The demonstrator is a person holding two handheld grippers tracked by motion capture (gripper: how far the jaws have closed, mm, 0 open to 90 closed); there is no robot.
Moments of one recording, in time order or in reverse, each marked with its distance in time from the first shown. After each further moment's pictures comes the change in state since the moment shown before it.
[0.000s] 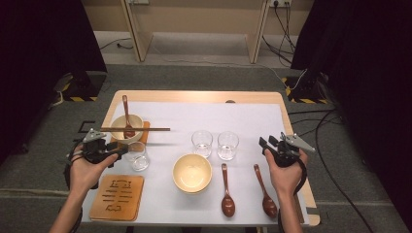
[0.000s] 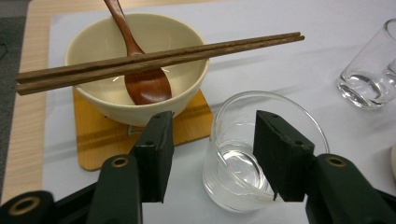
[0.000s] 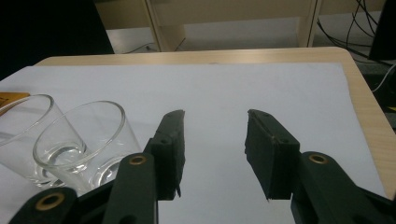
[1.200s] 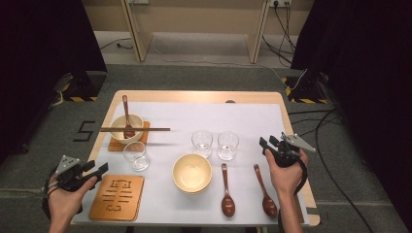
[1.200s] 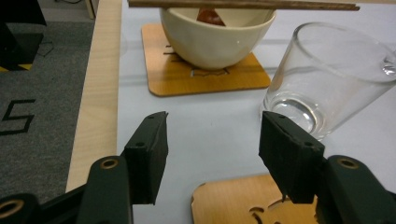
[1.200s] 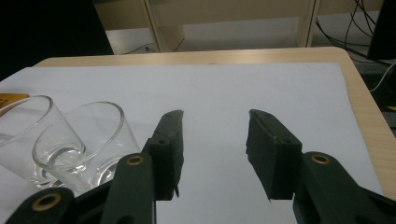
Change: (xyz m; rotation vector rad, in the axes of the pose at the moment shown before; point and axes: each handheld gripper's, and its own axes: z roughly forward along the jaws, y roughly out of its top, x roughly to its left) left arm 0.036 -0.083 -0.033 -0.107 0.093 -0.095; right arm -0.001 0.000 -0.001 -0.003 -0.003 0.002
